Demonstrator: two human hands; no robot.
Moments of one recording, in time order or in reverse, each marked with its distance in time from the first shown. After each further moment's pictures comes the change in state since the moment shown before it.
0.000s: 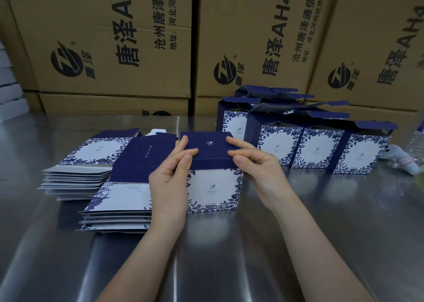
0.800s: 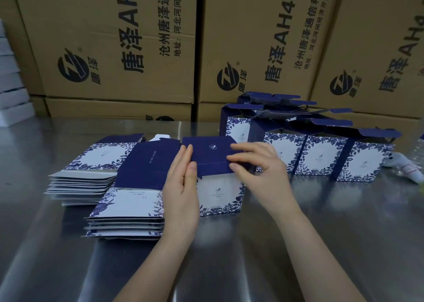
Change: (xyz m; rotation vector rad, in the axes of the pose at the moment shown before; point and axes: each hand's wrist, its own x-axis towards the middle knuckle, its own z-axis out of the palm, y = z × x) left_hand -0.005 0.004 0.008 0.286 0.008 0.022; right_hand -0.005 -0.018 0.016 -0.807 0.178 -0.417
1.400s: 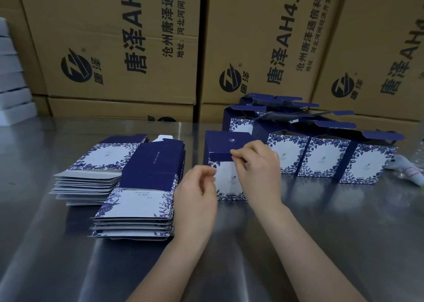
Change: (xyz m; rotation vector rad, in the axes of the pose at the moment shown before) left_hand -0.005 -0.005 0.005 0.282 -0.023 0.030; right_hand 0.009 0.007 0.031 -0.510 0.169 -0.107
